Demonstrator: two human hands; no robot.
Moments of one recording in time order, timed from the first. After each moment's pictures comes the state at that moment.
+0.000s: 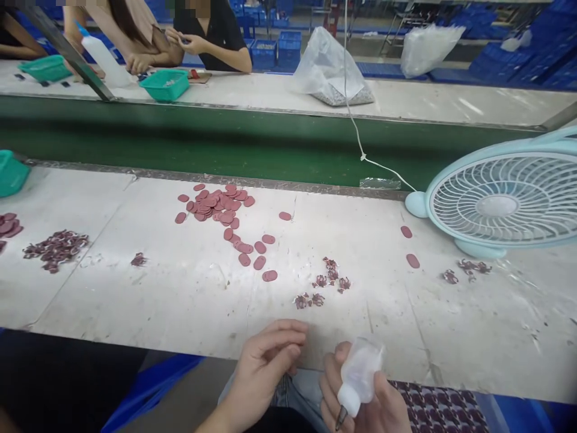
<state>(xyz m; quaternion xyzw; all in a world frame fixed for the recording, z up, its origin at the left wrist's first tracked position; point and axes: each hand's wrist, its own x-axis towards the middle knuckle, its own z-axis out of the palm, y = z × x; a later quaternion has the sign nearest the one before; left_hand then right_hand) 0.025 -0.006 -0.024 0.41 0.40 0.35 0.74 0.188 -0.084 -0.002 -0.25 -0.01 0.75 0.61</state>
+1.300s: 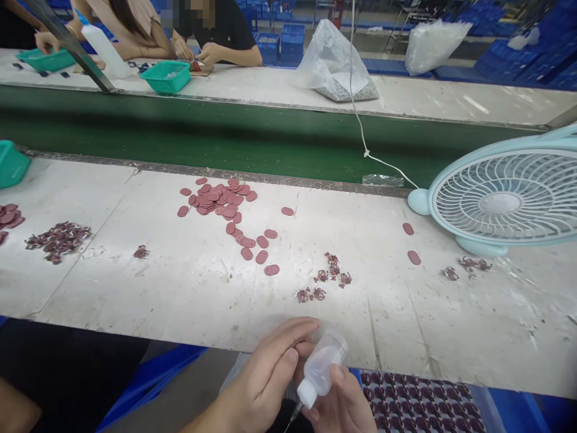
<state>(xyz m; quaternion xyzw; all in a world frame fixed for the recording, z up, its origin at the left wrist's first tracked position) 0.008 -0.008 0.001 0.59 0.36 0.26 0.67 0.156 -0.083 -0.007 -0.35 0.06 0.72 0.59</state>
